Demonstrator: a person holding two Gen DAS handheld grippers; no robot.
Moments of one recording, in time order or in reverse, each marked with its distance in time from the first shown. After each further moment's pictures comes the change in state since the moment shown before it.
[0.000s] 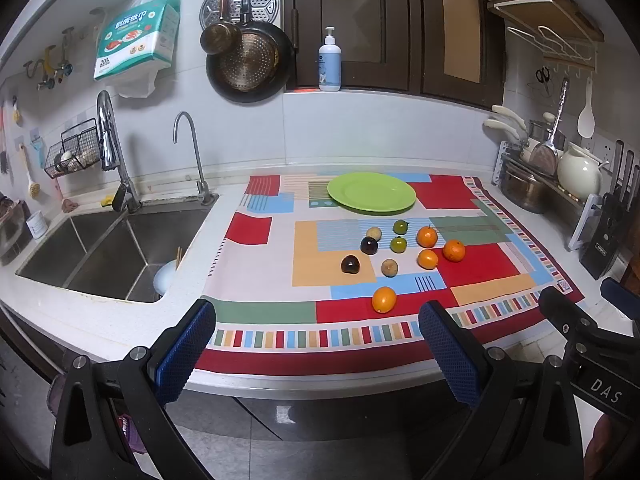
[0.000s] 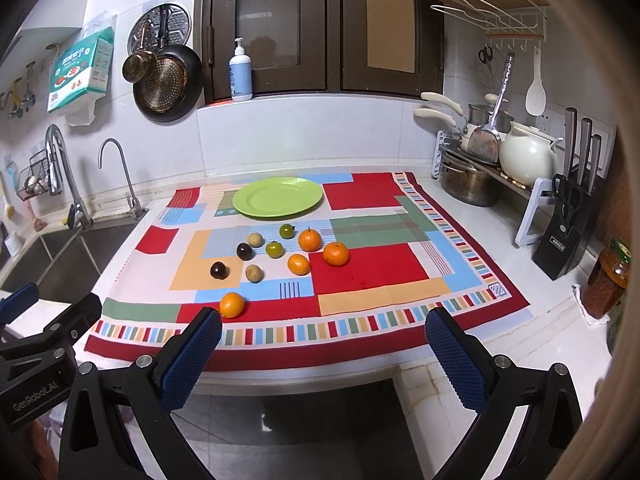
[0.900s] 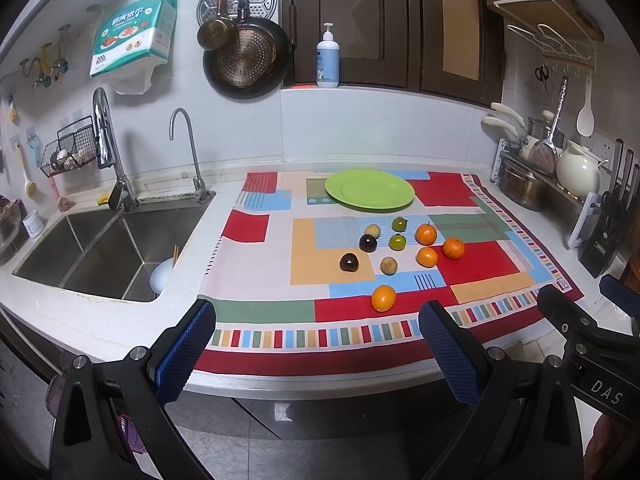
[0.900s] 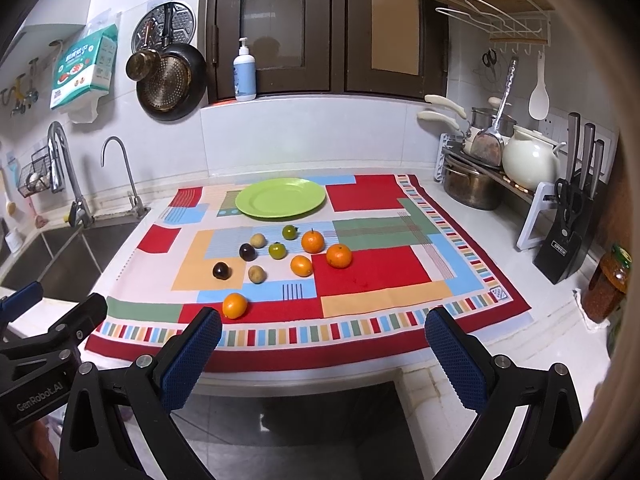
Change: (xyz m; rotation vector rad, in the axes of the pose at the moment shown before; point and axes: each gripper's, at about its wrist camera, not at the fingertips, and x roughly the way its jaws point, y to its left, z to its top) left arm 0.006 0.002 -0.002 0.002 0.011 -0.011; right arm -0.001 0.006 0.001 -0.010 -0.006 0.003
